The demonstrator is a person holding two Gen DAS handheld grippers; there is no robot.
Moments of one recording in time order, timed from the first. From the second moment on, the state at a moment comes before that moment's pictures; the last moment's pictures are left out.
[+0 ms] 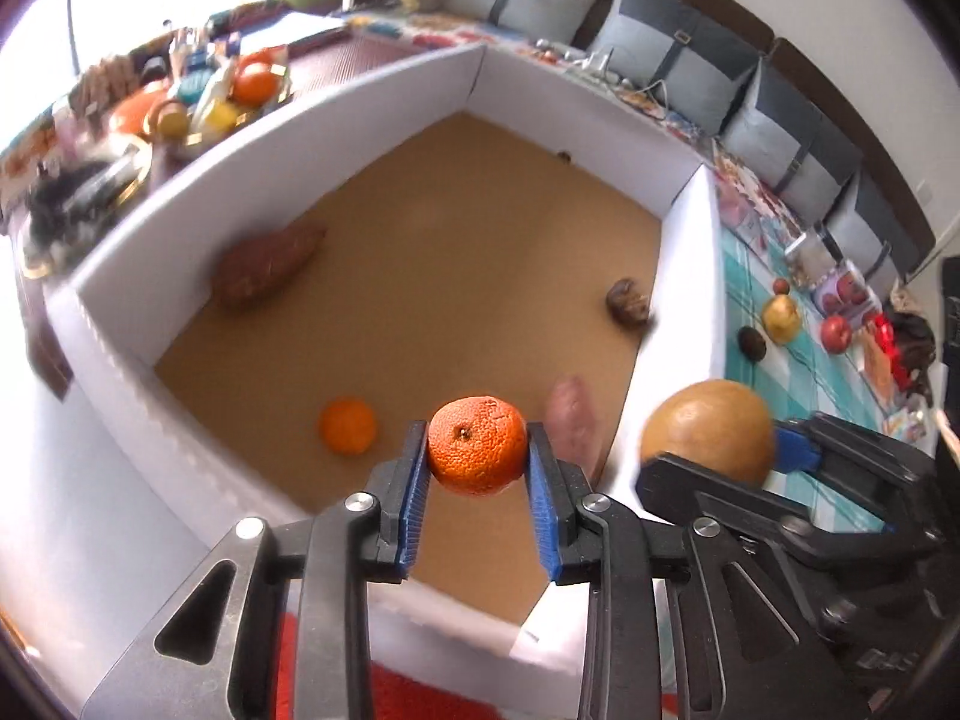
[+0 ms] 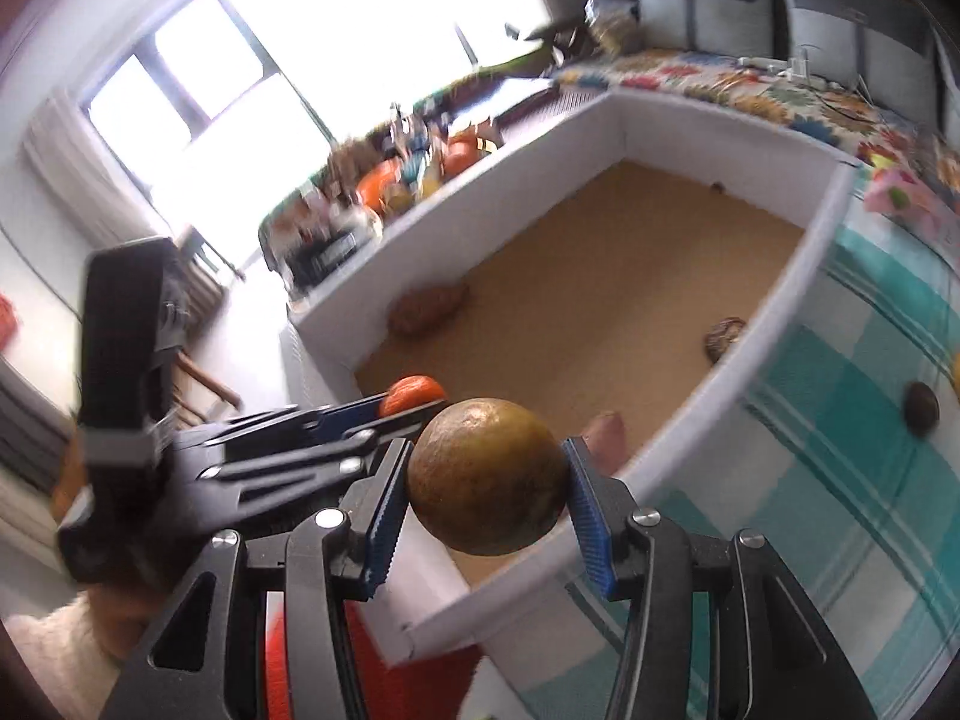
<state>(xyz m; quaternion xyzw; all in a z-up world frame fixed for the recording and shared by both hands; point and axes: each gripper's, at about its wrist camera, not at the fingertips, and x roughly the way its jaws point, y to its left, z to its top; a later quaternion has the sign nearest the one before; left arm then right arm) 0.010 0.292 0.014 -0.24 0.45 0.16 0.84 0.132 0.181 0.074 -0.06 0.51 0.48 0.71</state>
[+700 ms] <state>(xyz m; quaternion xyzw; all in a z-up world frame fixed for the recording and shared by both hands) 0.045 0.076 0.026 -0.09 0.43 -0.03 0.90 0.165 -0.085 -0.017 -0.09 0.48 0.18 0.85</state>
